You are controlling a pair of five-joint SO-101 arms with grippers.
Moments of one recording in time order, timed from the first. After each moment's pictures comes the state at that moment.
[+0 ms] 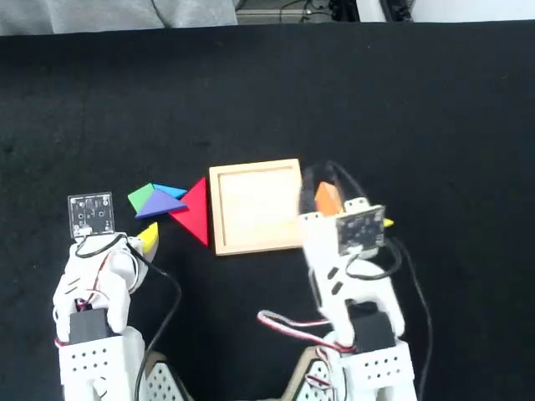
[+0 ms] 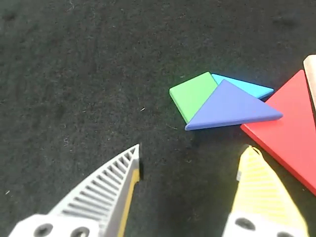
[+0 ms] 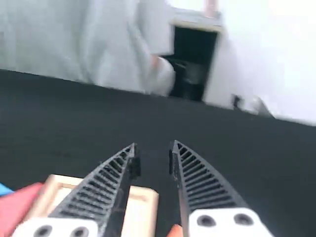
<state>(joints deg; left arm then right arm) -16.5 -94.0 96.7 46.2 -6.5 -12.7 -103.4 96.6 21.1 7.3</state>
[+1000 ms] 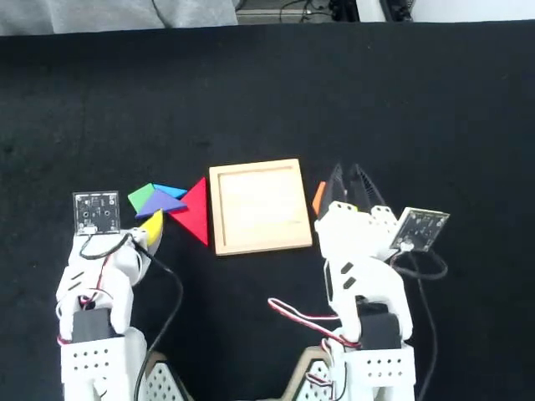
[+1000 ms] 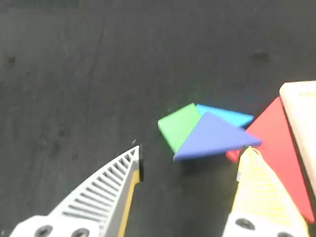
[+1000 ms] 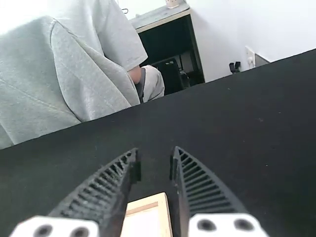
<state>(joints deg) -13.4 -94.0 96.7 38.5 -6.9 -2.1 -103.4 96.6 24.7 -19.7</state>
